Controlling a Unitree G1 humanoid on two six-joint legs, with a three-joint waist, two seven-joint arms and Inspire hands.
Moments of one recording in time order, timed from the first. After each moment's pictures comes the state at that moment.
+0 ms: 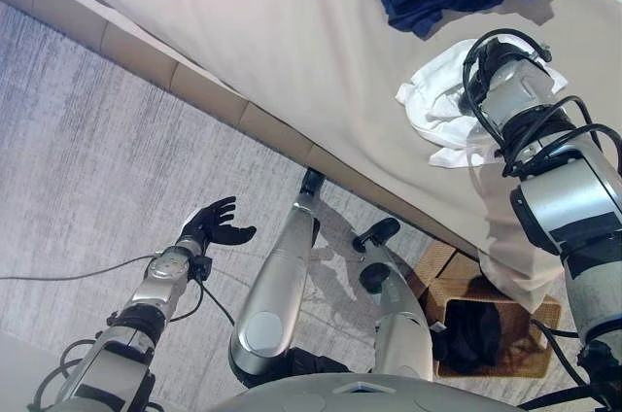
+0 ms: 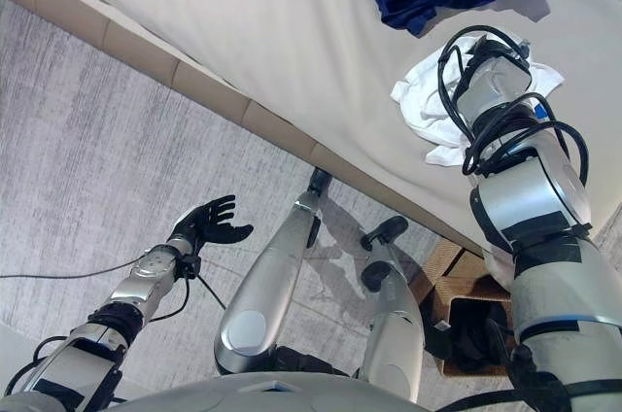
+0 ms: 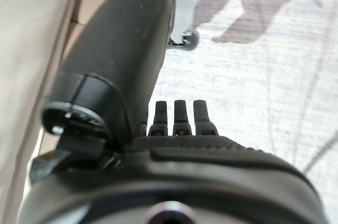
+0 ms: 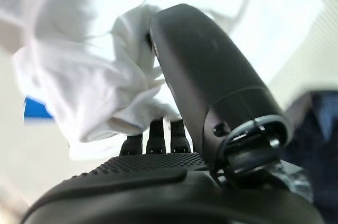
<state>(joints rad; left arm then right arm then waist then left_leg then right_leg) -0.21 0.50 -0.28 0.81 -0.37 -0.04 -0.07 -1.26 -0.61 0.55 1.01 -0.01 0.42 -0.12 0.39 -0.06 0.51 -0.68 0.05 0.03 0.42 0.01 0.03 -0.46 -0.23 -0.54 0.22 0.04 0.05</state>
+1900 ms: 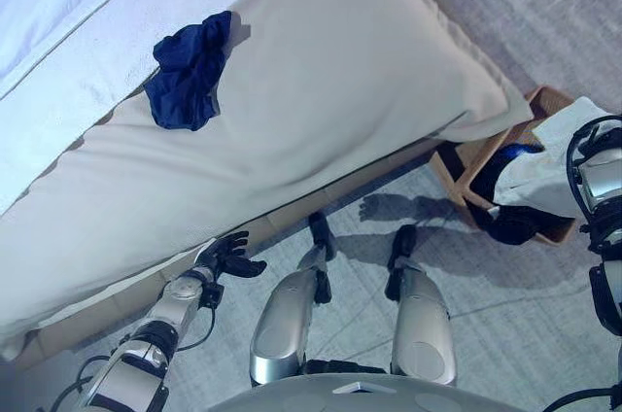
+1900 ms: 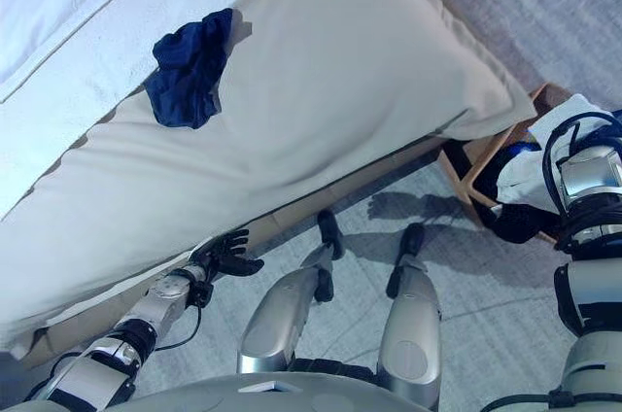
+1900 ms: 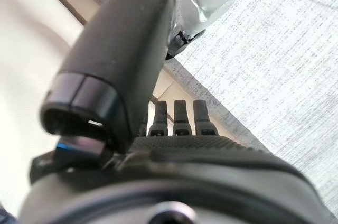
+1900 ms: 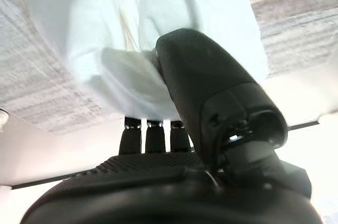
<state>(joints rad) -0.22 0.40 -0.32 0.91 -0.28 -0.05 -0.10 -0.79 -0.92 0.21 0.90 0.02 0.53 -0.43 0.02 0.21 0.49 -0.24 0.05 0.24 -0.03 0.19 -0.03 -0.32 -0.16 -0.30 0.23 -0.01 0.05</state>
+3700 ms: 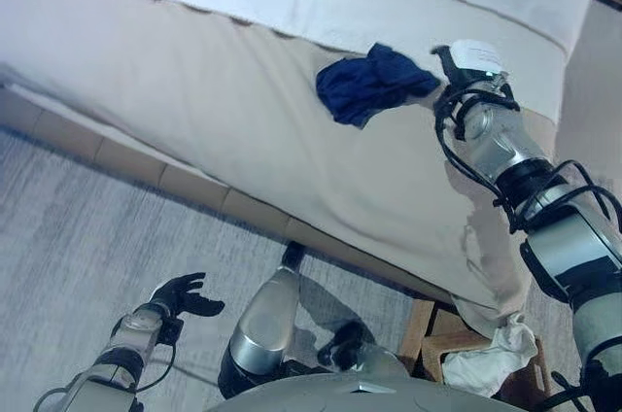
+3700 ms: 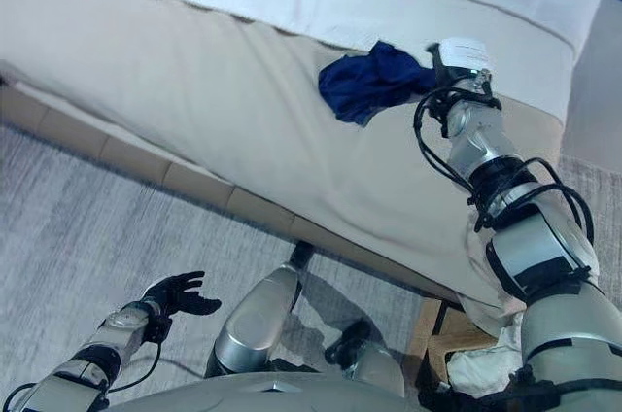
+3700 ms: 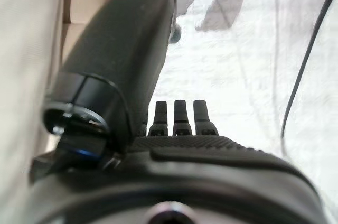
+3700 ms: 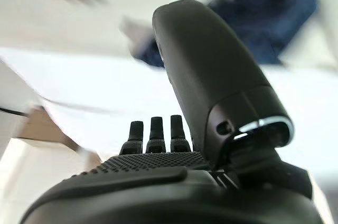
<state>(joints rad) -0.15 0.49 -0.22 0.99 -0.23 -0.01 -0.15 -1.11 -0.65 0.62 1.04 -0.49 0.35 -0.01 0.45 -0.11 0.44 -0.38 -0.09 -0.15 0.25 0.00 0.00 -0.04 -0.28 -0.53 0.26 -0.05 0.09</state>
